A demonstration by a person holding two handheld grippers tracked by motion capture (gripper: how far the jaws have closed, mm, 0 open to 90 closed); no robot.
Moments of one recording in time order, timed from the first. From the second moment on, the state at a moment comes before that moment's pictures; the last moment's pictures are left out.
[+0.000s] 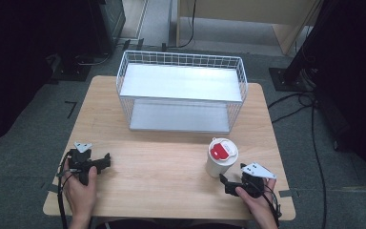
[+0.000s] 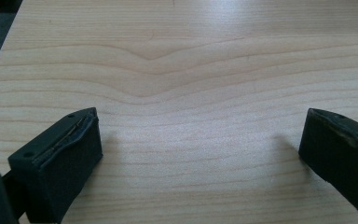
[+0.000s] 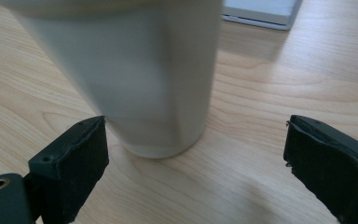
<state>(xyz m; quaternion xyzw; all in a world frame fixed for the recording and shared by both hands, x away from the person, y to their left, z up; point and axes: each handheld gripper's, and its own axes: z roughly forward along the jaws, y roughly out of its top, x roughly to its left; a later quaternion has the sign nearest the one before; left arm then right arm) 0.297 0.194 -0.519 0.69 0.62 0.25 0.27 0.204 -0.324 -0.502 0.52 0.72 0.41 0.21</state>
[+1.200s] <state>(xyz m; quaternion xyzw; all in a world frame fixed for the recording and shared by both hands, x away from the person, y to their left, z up) 0.297 0.194 -0.519 0.69 0.62 0.25 0.27 0.219 -0.285 -0.496 0.52 0.66 0.48 0.25</state>
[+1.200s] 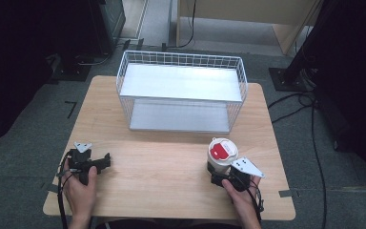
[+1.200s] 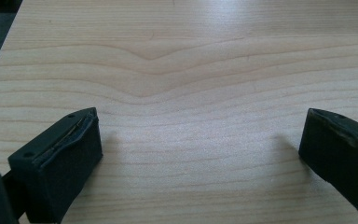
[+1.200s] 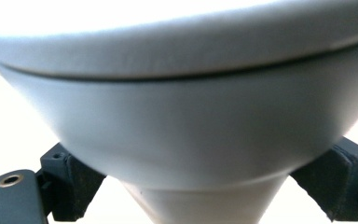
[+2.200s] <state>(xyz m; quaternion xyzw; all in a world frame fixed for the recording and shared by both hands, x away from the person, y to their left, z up) 0.298 0.194 -0.519 0.69 0.62 0.25 0.27 0.227 -0.260 -0.491 0.53 0.62 0.49 0.30</state>
